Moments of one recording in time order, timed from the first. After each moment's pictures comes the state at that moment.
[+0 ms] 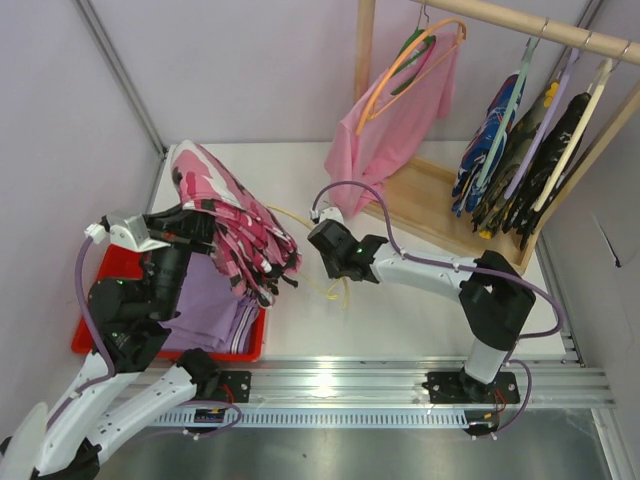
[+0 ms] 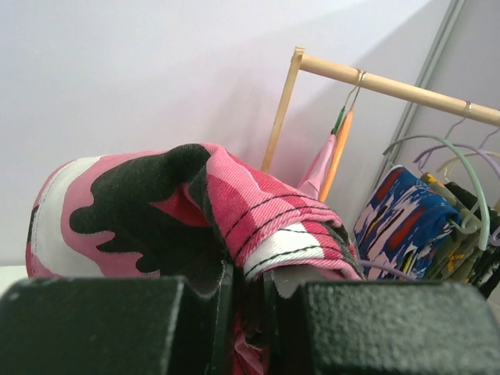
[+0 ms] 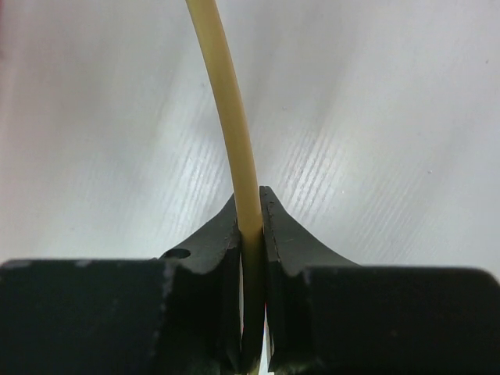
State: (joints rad) left arm -0.71 0.50 0.86 0.15 -0.35 -0.10; right arm 0.96 1.74 1.26 -0.42 0.35 0.41
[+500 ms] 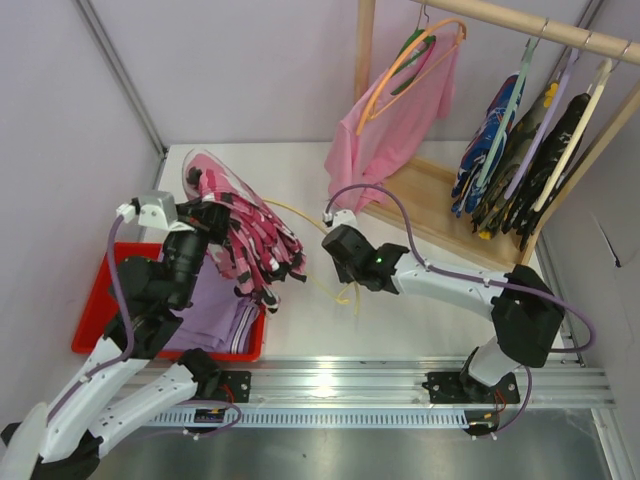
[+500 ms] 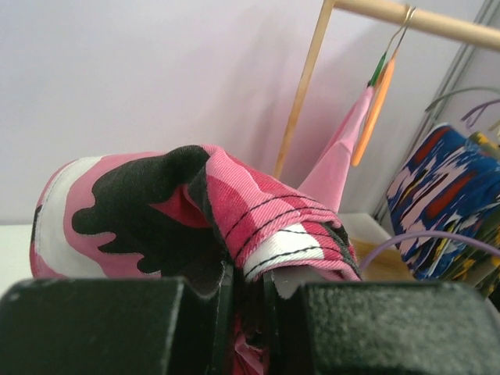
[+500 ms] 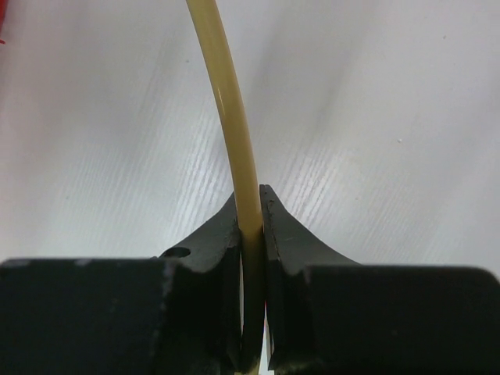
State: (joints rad) left arm -0.71 0.59 0.89 0.07 -0.42 -0.10; right arm 0.97 1.59 1.12 -0.41 0.39 0.41
